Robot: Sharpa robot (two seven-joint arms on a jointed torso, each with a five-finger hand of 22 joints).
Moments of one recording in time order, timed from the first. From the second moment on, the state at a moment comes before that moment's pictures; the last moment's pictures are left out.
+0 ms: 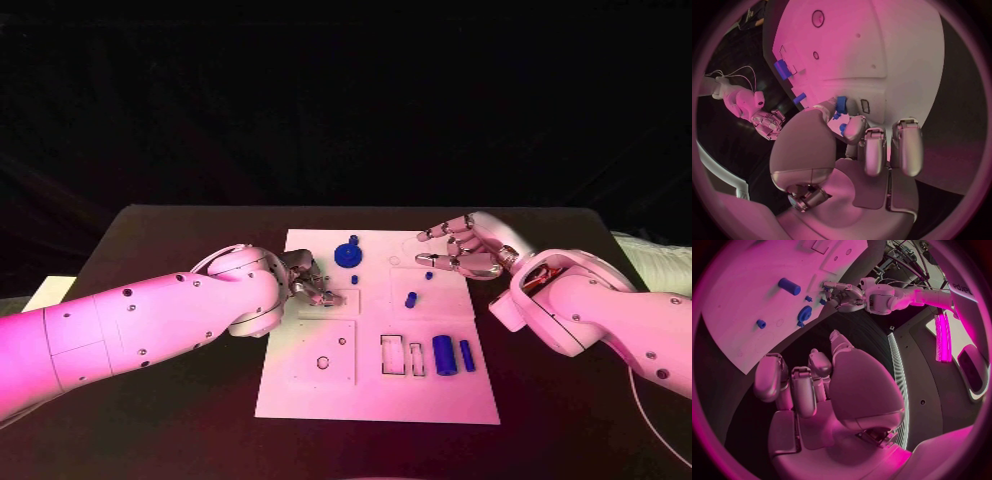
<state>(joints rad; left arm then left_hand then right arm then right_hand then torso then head) 1.15 -0.73 -0.01 1.52 -1.21 -0.10 -0.61 1.16 -0.20 0.44 0.28 0.06 0.99 0.00 0.67 0.71 1.37 -0.06 1.21 1.13 1.47 -0.10 1.57 1.31 0.05 1.47 0.01 1.47 1.31 1.06 -0.93 0.12 1.66 -1.02 -0.41 0.00 1.39 -0.08 0.05 0.24 0.22 0.91 0.17 0.07 0.08 1.30 0.08 1.10 1.20 1.47 0.01 1.51 1.31 0.08 1.32 0.11 1.35 1.15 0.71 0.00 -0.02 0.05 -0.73</state>
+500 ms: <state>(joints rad) 1.16 -0.73 0.00 1.52 -1.13 -0.10 -0.61 1.21 -0.17 0.48 0.24 0.06 0.97 0.01 0.65 0.71 1.37 -0.06 1.20 1.12 1.47 -0.10 1.57 1.31 0.05 1.47 0.01 1.47 1.31 1.06 -0.93 0.11 1.65 -1.02 -0.40 -0.01 1.39 -0.08 0.05 0.24 0.22 0.91 0.17 0.07 0.08 1.30 0.08 1.10 1.20 1.47 0.01 1.51 1.31 0.08 1.32 0.11 1.35 1.14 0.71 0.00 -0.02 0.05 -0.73</state>
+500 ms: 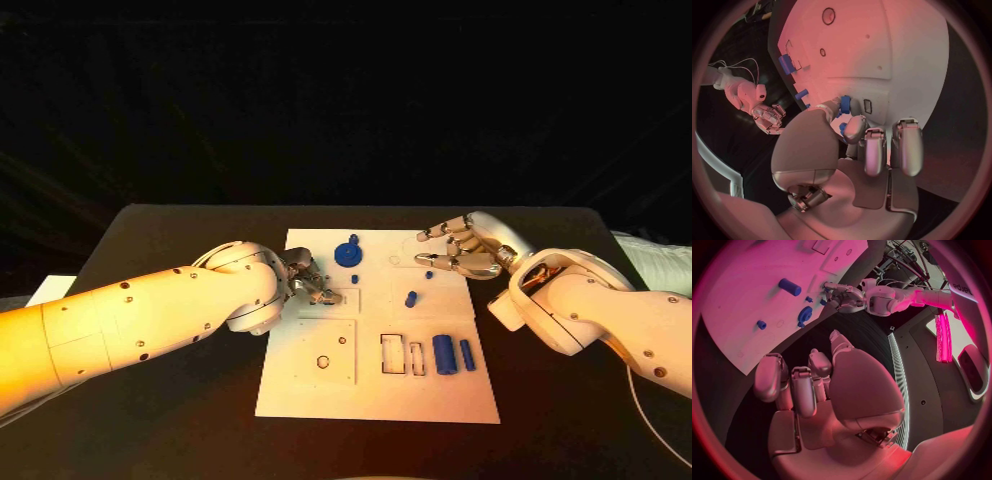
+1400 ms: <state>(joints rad) 1.23 -0.74 0.00 1.46 -0.87 0.00 -0.61 1.26 -0.15 0.52 0.24 0.05 0.94 0.03 0.62 0.70 1.35 -0.04 1.16 1.08 1.47 -0.10 1.57 1.31 0.05 1.45 0.01 1.45 1.31 1.06 -0.91 0.11 1.64 -1.03 -0.39 -0.01 1.39 -0.08 0.04 0.24 0.22 0.91 0.16 0.07 0.08 1.30 0.08 1.10 1.20 1.47 0.01 1.51 1.31 0.08 1.32 0.11 1.35 1.14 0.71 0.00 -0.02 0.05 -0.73</state>
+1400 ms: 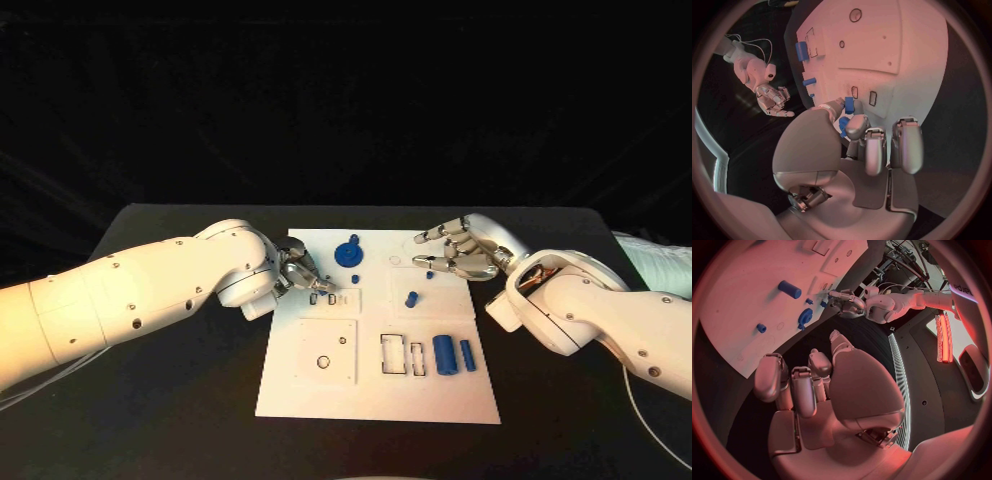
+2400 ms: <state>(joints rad) 1.25 -0.75 0.01 1.41 -0.47 0.19 -0.49 1.26 -0.10 0.47 0.19 0.04 0.91 0.04 0.61 0.71 1.30 -0.03 1.11 1.03 1.47 -0.09 1.57 1.31 0.05 1.42 0.02 1.41 1.31 1.06 -0.81 0.09 1.62 -1.41 -0.38 0.01 1.47 -0.07 0.05 0.17 0.18 0.96 0.16 0.07 0.08 1.30 0.07 1.10 1.19 1.47 0.00 1.51 1.31 0.08 1.31 0.10 1.34 1.14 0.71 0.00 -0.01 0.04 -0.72</state>
